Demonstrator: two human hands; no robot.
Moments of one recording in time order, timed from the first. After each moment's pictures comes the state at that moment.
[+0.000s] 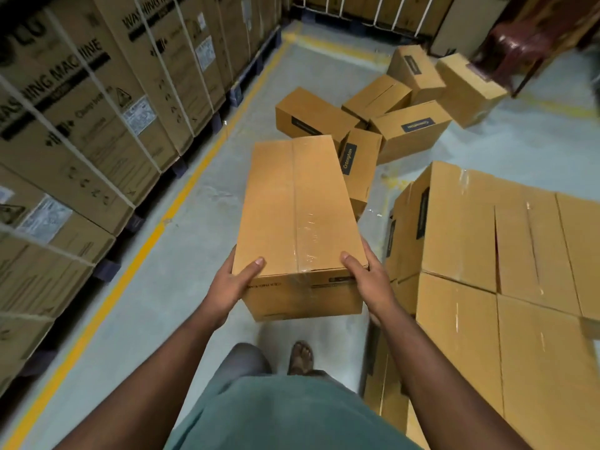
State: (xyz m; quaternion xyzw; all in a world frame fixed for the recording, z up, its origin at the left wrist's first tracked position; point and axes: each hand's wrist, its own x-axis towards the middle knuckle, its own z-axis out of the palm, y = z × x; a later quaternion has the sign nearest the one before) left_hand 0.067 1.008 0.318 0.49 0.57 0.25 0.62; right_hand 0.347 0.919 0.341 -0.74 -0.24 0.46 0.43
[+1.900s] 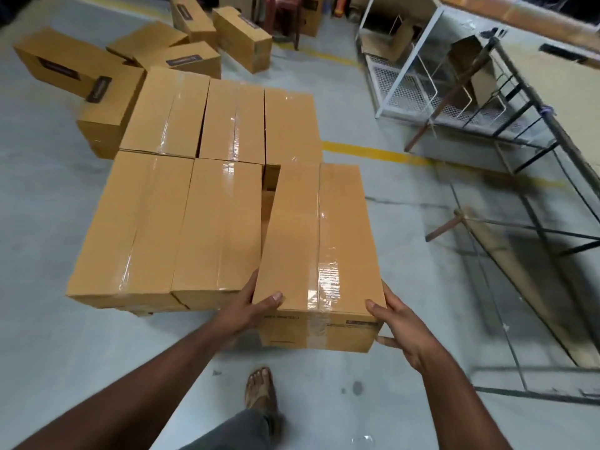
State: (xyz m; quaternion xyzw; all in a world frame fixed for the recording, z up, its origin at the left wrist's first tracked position) left_hand 0.656 0.174 0.273 0.53 0.32 0.00 0.78; right_hand 0.893 -0.059 0.355 -0.78 -0.07 0.46 0.42
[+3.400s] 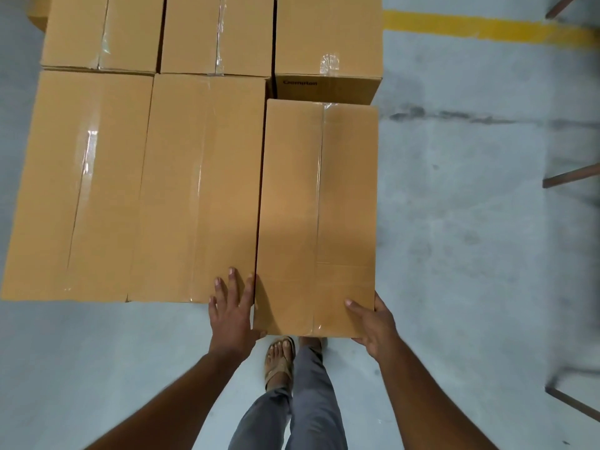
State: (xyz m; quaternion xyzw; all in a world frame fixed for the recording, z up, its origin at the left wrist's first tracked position) left_hand 0.768 0.209 0.018 0.79 0.49 -0.25 0.28; right_hand 1.015 0.057 0.008 -0.71 0.22 0.52 0.42
